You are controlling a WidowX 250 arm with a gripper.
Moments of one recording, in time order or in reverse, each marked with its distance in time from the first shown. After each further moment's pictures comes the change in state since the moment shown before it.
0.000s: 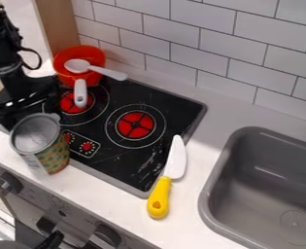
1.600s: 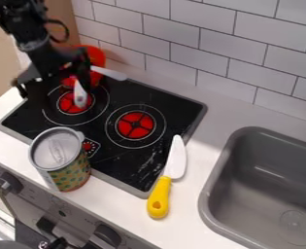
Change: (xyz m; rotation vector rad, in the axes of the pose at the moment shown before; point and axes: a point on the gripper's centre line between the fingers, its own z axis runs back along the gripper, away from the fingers) arm 0.004 -0.041 0.035 -0.146 -0.091 -0.044
